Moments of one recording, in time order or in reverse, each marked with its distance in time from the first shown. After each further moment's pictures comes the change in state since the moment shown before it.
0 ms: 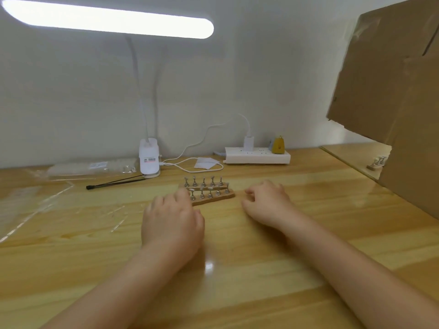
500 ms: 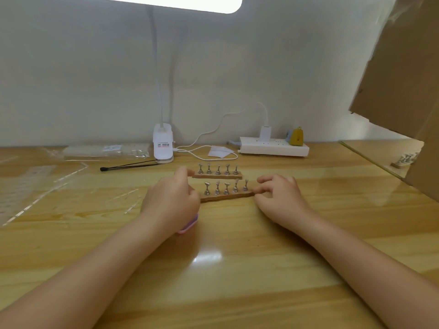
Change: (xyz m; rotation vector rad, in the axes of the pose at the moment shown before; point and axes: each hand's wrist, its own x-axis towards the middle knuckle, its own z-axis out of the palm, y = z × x) left_hand 0.024 -0.037 0.004 -0.371 0.007 0.004; right_hand -0.011 -0.002 0.013 0.235 0.126 -0.178
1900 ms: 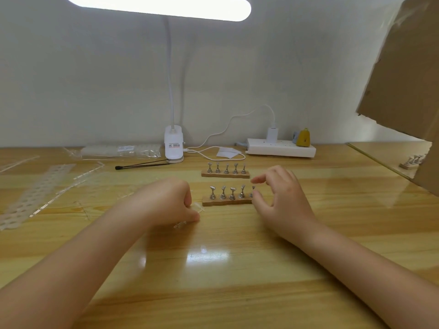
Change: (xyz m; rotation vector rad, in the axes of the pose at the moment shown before) left_hand -0.005 -0.008 -0.040 0.386 -0.409 0.017; right_hand -0.031 -0.026 0.003 0.033 0.318 -0.355
